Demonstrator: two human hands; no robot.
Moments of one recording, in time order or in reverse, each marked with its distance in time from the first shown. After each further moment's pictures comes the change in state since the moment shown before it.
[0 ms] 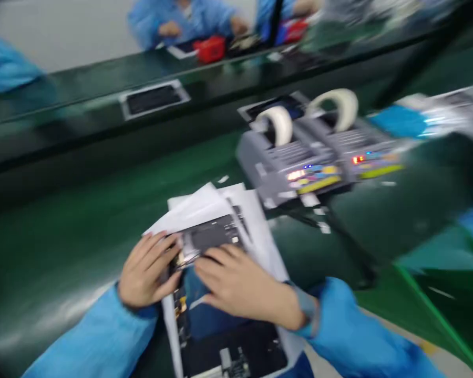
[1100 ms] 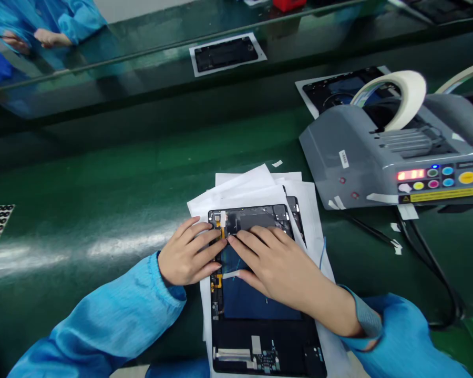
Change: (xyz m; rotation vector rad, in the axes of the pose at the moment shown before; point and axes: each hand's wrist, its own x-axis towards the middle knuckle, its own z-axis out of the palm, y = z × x) left_hand -0.020 0.012 0.011 0.013 -0.090 0.054; right_hand -0.021 0.017 0.026 -0.099 -0.234 -0.050
